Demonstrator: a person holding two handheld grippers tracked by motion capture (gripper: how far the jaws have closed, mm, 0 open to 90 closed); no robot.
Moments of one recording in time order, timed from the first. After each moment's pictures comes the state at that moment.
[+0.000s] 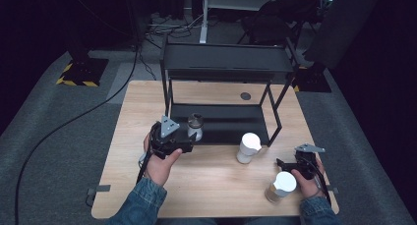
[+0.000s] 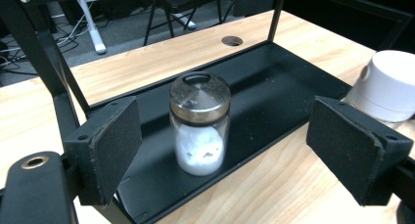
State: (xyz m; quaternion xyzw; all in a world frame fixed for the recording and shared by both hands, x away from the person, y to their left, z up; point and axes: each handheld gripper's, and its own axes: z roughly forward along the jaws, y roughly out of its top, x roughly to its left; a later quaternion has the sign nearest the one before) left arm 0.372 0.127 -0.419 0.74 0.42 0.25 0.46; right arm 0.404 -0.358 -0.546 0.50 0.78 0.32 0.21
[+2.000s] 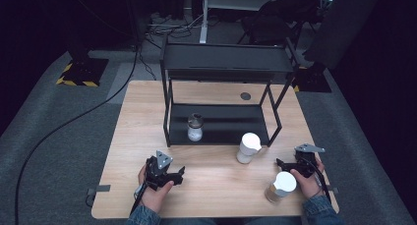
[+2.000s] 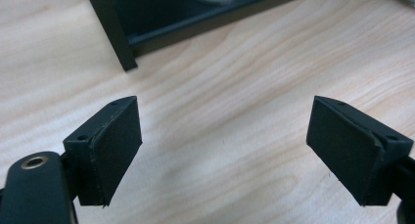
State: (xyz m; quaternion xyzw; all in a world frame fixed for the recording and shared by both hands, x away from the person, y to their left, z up) left arm 0.330 0.147 -0.527 0.77 0.48 0.21 0.36; right arm 0.404 -0.357 -0.546 0.49 0.78 0.32 0.21
